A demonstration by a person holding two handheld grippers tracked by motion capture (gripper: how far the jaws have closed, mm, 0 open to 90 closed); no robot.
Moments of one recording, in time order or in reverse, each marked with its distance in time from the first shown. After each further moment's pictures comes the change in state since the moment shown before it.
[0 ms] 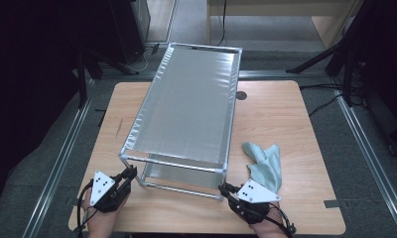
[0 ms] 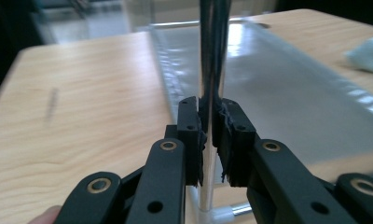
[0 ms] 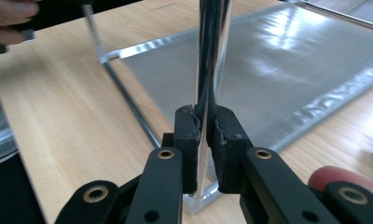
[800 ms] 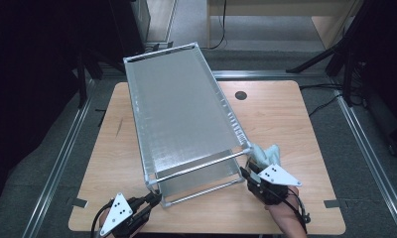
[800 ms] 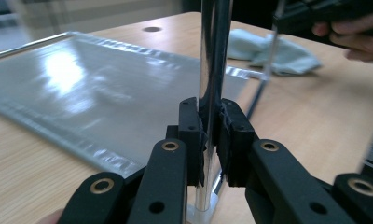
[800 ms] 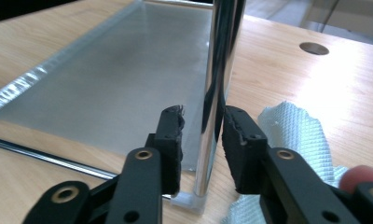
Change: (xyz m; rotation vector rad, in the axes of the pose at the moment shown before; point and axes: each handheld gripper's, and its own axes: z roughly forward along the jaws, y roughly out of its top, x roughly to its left) left arm -0.057 -0.013 -0.019 -0.029 -0.331 0.142; right arm -0.059 -0.004 -0.010 -0.034 -0.202 0.062
